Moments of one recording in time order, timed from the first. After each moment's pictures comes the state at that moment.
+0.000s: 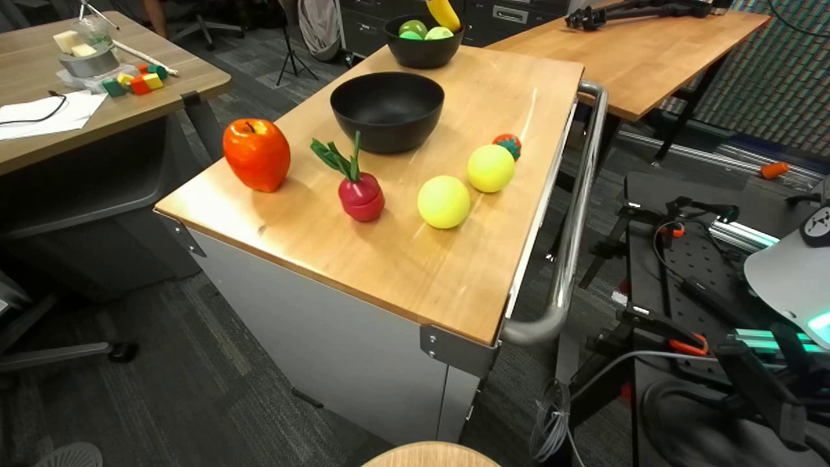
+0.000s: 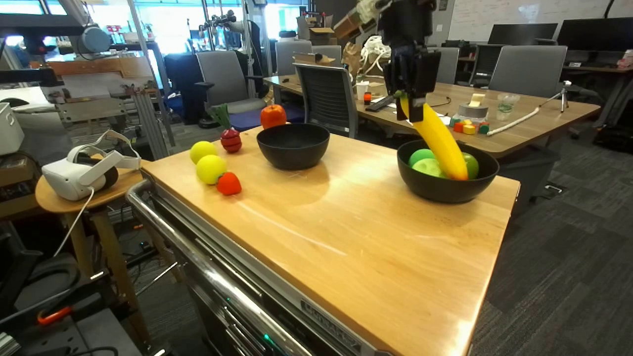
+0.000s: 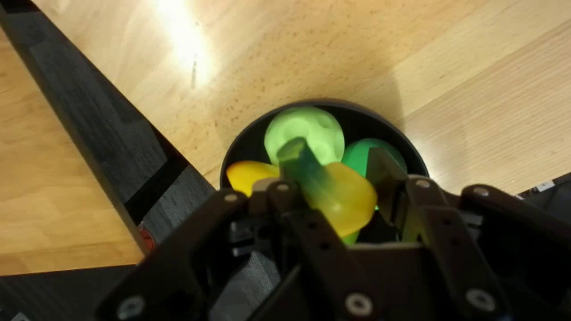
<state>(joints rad) -0.08 0.45 -0.23 -1.48 -0.18 1.90 0.48</state>
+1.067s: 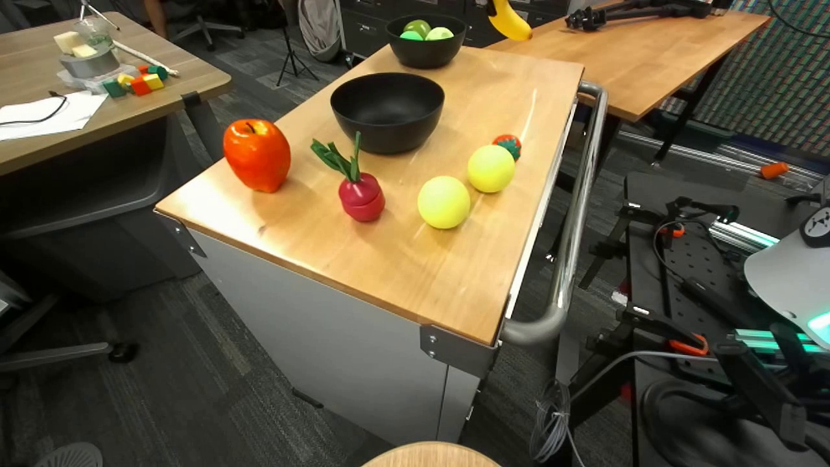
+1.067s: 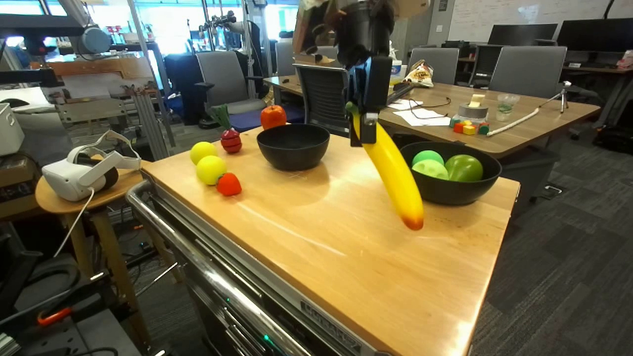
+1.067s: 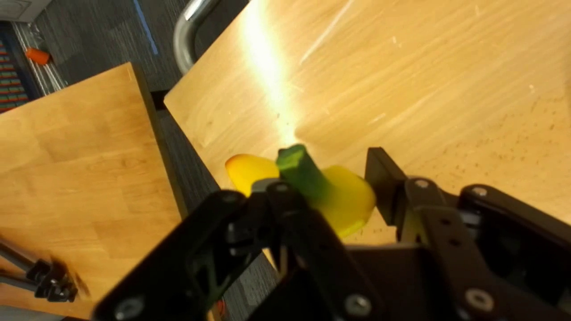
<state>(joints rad) -0.03 0.33 -0.22 -1.69 -0.34 1.67 0.57</state>
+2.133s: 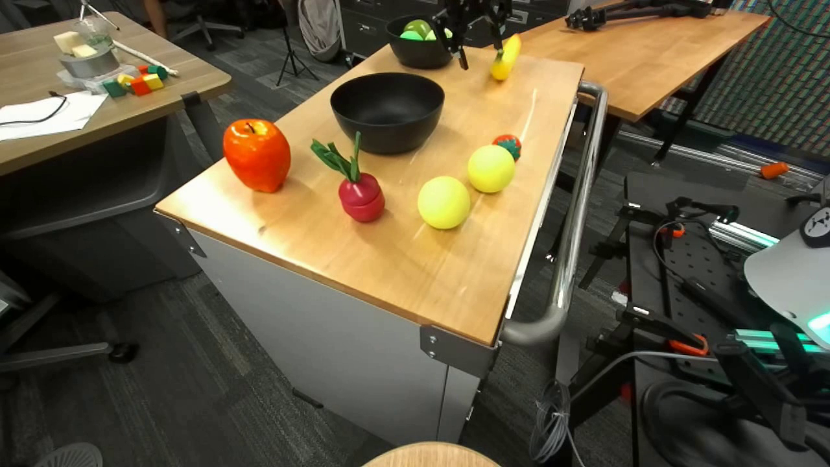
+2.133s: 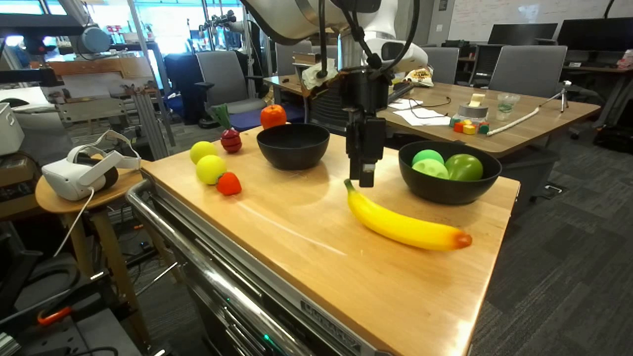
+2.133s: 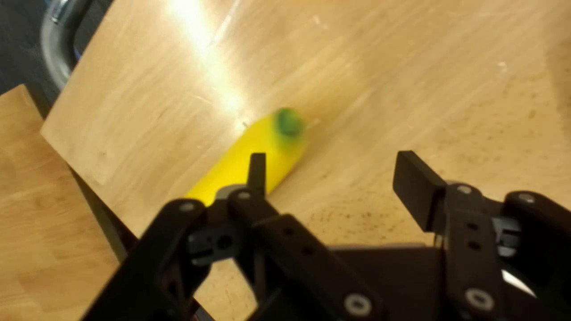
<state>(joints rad) -0.07 0.39 -0.21 -1.79 -0.22 1.93 0.64</state>
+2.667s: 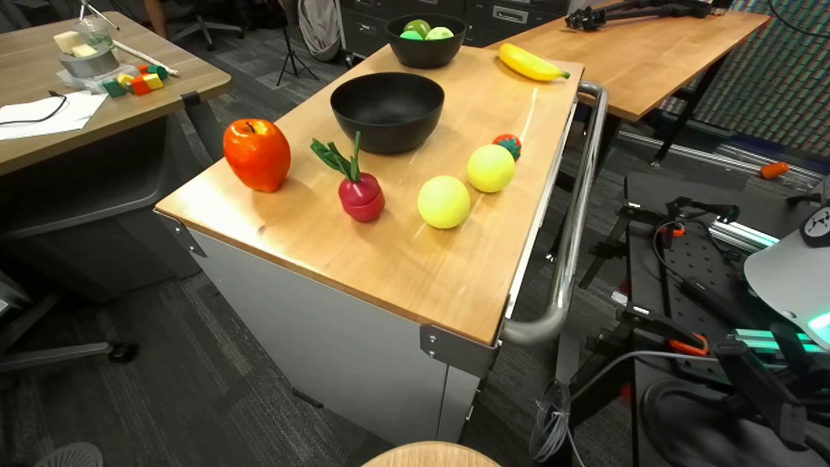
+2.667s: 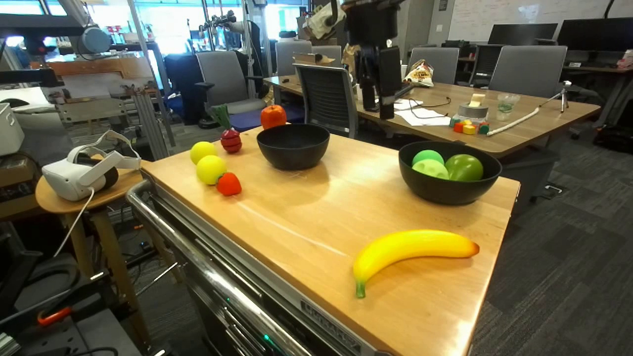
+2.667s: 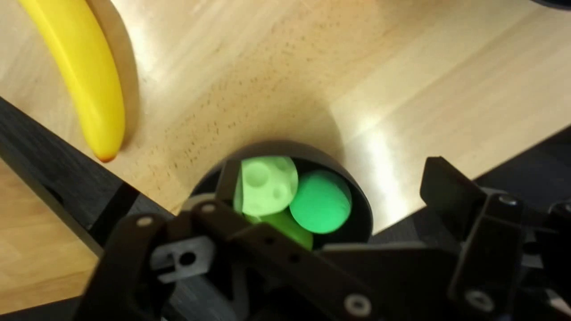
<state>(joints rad) -0.07 0.24 -0.20 -1.79 -0.12 2.14 0.57</state>
